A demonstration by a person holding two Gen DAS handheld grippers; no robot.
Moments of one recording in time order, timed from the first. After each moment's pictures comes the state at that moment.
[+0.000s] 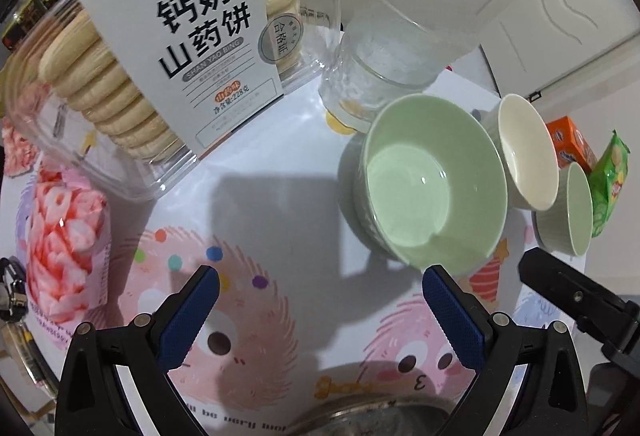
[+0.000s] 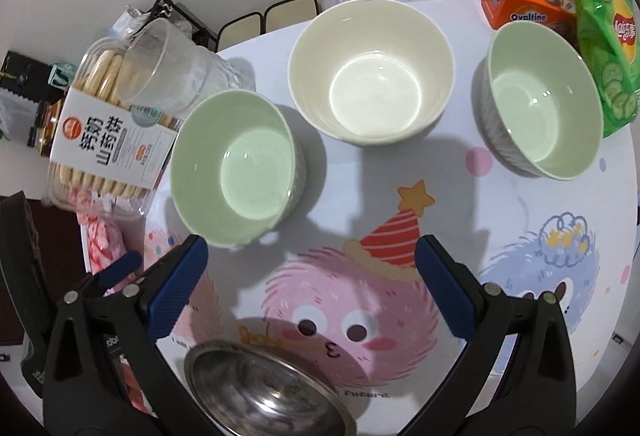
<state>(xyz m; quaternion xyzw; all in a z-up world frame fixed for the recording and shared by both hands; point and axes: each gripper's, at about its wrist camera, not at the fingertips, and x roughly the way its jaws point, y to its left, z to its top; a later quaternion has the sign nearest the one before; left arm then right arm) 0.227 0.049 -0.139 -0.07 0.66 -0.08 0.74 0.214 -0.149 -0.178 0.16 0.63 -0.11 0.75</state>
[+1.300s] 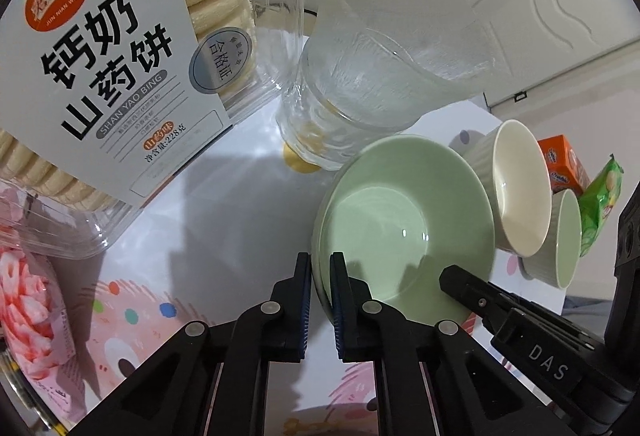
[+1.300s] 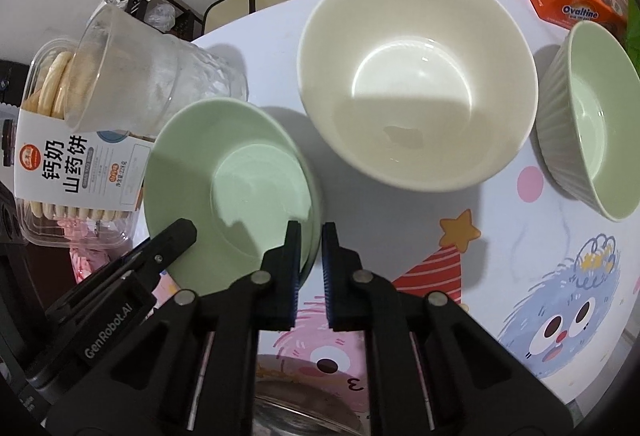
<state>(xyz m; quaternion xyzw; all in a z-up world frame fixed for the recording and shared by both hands) 0.294 -0.006 -0.151 -0.09 0.67 -0.11 0.72 0.256 -0.148 -0.215 0.16 0.66 -0.11 0.72</state>
